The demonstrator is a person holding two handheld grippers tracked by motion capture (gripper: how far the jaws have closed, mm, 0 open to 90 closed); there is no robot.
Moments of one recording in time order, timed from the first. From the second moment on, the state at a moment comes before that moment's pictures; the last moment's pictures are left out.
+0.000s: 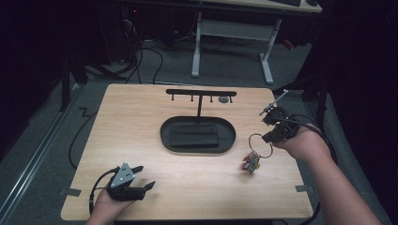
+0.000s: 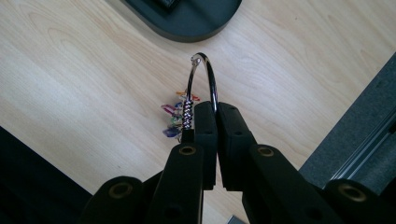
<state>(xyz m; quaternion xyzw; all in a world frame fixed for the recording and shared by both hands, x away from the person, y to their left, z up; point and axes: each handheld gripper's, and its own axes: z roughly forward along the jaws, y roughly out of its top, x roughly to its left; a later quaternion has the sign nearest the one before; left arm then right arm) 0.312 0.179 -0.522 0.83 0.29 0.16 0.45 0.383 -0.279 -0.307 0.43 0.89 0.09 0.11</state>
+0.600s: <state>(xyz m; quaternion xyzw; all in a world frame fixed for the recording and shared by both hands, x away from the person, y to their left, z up) 0.311 0.182 -0.522 0.83 0.29 0.16 0.45 0.398 -0.259 -0.283 0.42 0.89 0.10 0.13</state>
